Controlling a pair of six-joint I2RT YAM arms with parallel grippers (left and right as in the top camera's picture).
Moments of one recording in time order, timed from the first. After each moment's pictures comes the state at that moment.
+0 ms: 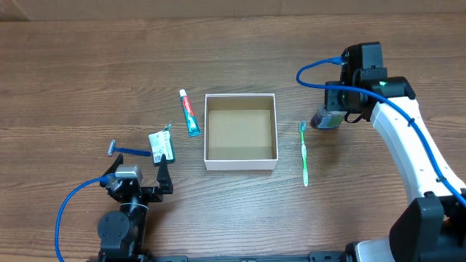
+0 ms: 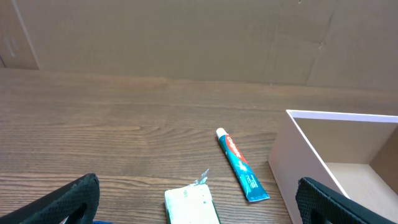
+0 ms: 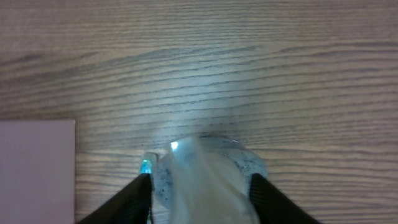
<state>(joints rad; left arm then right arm) -0.03 0.01 0.04 -0.15 0.01 -0.09 0.08 1.63 1.33 -0.81 0.04 0.10</state>
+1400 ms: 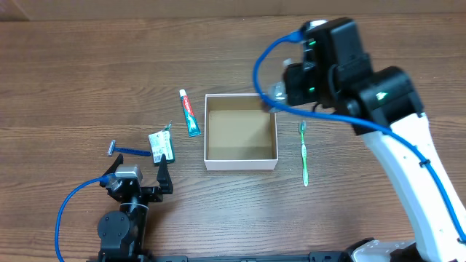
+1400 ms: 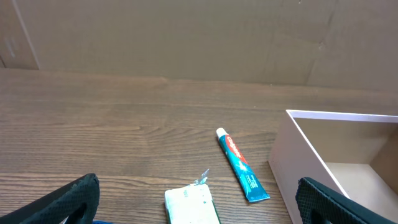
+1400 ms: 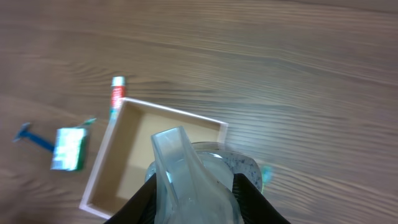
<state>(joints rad) -0.03 0.01 0.04 -0.15 0.01 -0.09 0.47 1.54 1.81 -1.15 0.03 0.23</state>
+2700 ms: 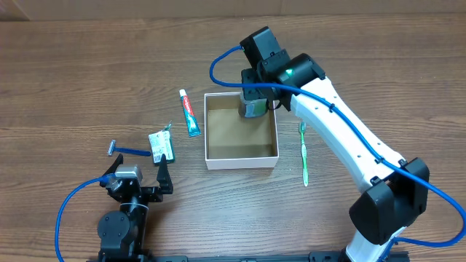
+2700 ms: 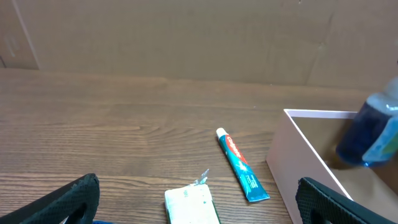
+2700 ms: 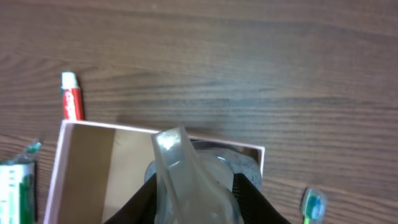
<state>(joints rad) -0.03 0.01 0.04 -0.15 0.01 -0.09 0.54 1.88 1.76 -0.95 0.14 0.38</state>
